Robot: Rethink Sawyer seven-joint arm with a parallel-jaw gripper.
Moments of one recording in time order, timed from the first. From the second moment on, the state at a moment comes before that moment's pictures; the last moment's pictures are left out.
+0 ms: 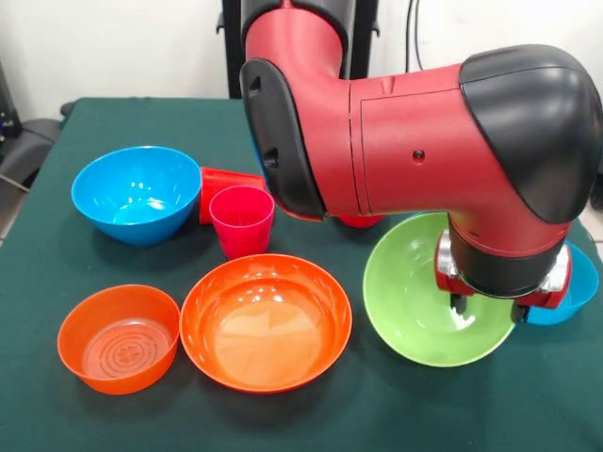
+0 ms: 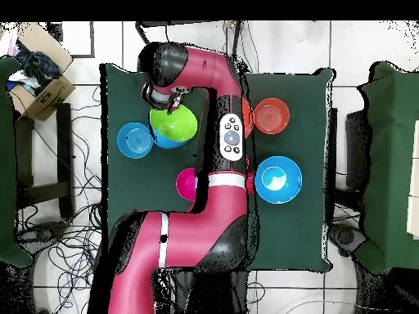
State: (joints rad) arm -0.09 0.05 0.14 0.38 0.07 1.43 1.99
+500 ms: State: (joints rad) arm -0.11 -0.07 0.14 0.55 0.10 1.43 1.99
